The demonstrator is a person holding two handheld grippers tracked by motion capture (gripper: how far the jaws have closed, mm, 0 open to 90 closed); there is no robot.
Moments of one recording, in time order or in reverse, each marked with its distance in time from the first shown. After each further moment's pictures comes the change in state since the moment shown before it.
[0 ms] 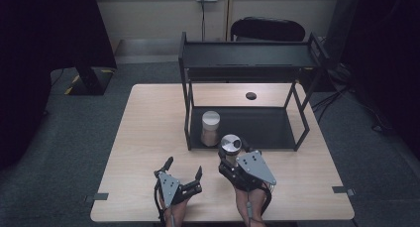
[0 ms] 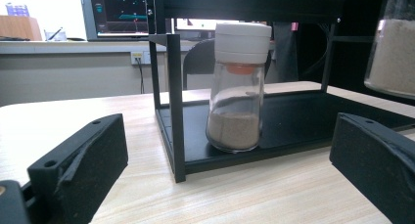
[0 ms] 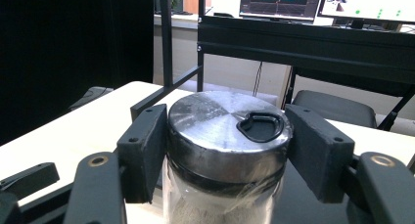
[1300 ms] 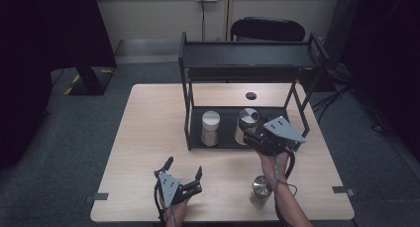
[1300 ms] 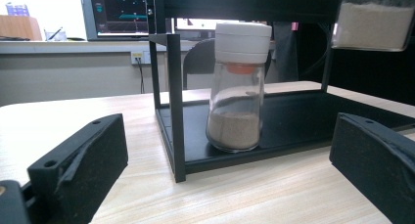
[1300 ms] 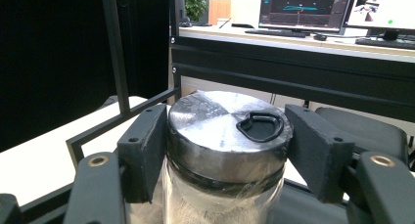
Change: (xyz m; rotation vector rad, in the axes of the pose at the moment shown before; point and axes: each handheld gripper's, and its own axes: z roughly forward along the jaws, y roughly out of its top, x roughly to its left) left arm 0.000 0.000 0.000 0.001 0.000 0.001; right arm -0.110 0.009 0.052 -0.042 0.128 0.004
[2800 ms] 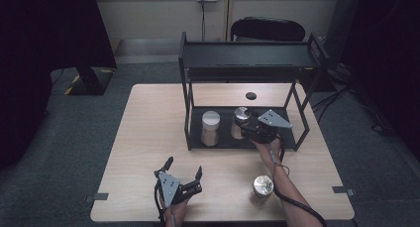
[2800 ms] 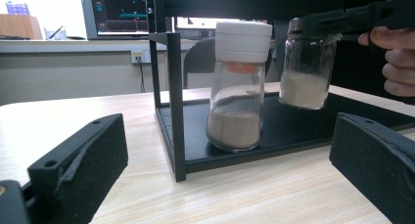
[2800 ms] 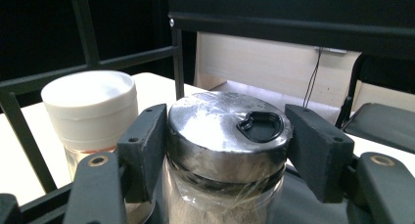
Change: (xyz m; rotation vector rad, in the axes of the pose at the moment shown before) left arm 0.000 0.001 0.000 0.006 0.003 0.001; right arm -0.068 -0.064 0.076 0.024 0.159 -0.004
